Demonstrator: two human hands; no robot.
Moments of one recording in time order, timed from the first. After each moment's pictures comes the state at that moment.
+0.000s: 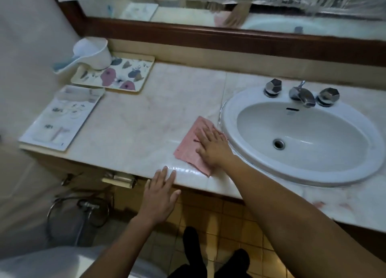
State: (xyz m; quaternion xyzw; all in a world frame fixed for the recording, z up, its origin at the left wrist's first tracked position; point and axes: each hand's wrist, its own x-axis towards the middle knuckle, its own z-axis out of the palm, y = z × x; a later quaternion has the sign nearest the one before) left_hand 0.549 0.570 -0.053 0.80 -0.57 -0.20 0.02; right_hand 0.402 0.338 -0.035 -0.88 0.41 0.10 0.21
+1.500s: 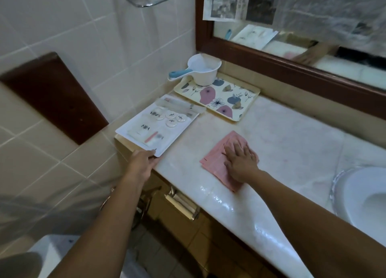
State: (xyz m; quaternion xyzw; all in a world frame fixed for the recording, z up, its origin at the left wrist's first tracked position) left_hand 0.894 0.567 -0.016 0.61 0.16 -0.32 0.71; right_hand 0.672 0.328 -0.032 -0.91 0.33 0.19 0.16
